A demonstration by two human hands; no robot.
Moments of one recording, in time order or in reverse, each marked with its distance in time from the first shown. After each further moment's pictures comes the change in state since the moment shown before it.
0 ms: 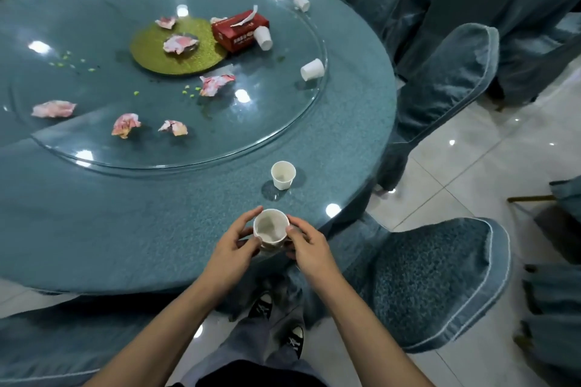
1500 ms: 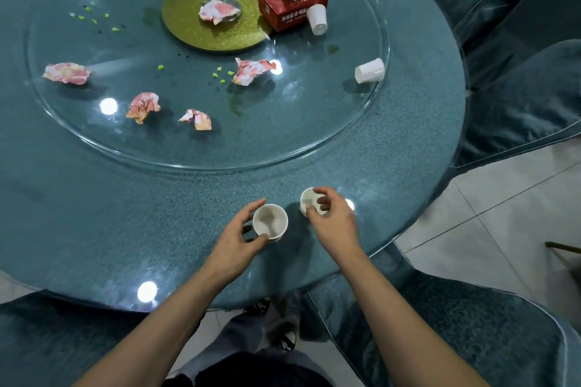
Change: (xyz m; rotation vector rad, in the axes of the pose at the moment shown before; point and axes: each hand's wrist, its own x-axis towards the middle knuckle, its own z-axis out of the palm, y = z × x) left_hand 0.120 -0.006 -0.049 0.066 0.109 -0.035; right_hand 0.170 -0.064 0.009 -0.530 0.079 -0.099
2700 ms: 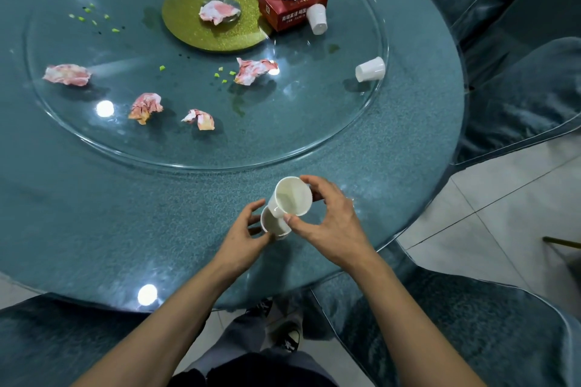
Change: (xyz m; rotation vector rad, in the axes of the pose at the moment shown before) left_hand 0.006 -0.006 -0.002 -0.120 0.004 -0.118; right_hand -0.041 -0.044 -0.019 -0.067 -0.143 -0.358
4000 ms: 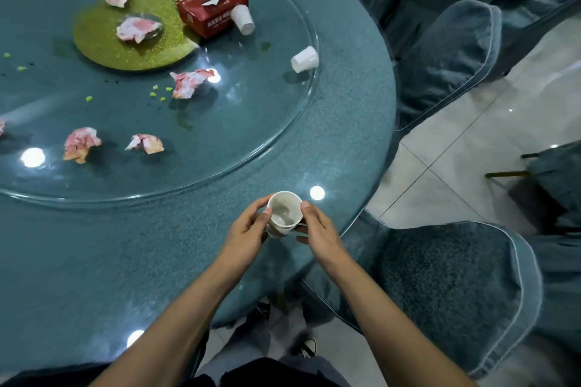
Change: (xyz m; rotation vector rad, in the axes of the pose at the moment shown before) left_hand -0.008 0.043 0.033 -0.105 -0.200 0.039; right_hand -0.033 0.035 0.034 0.576 0.187 0.578
